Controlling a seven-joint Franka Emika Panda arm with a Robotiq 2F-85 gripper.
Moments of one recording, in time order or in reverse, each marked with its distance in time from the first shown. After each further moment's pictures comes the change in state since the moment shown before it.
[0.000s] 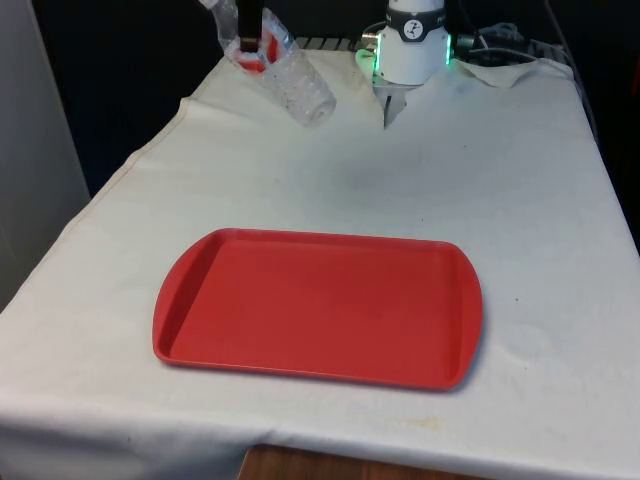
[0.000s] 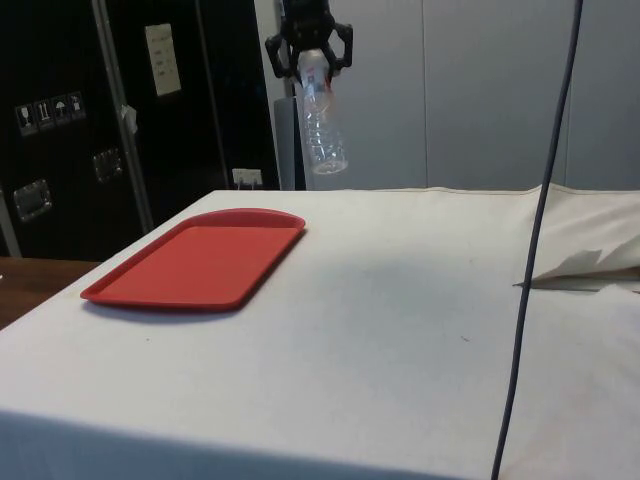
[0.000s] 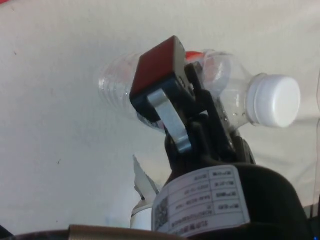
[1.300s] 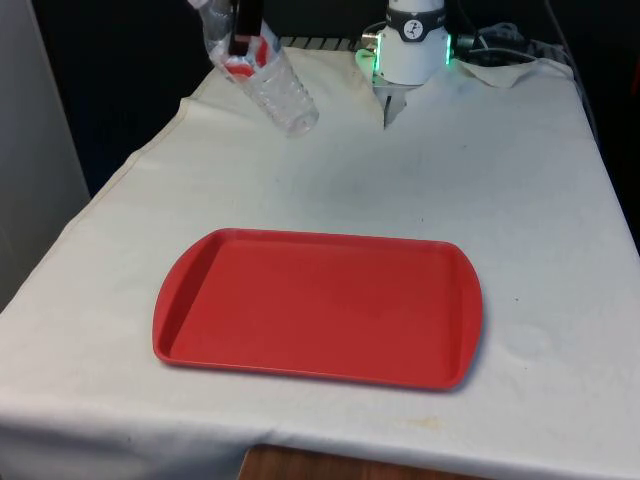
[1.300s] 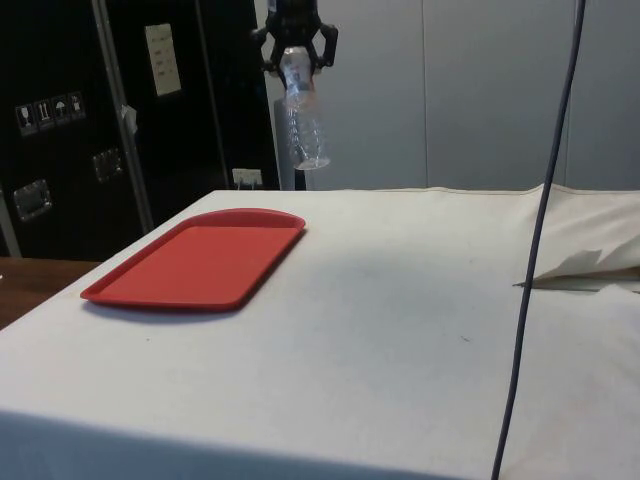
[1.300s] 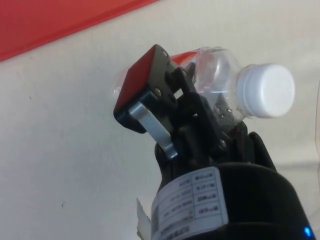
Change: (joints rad) arm 0.000 0.000 0.000 -0.030 0.000 0.195 -0.208
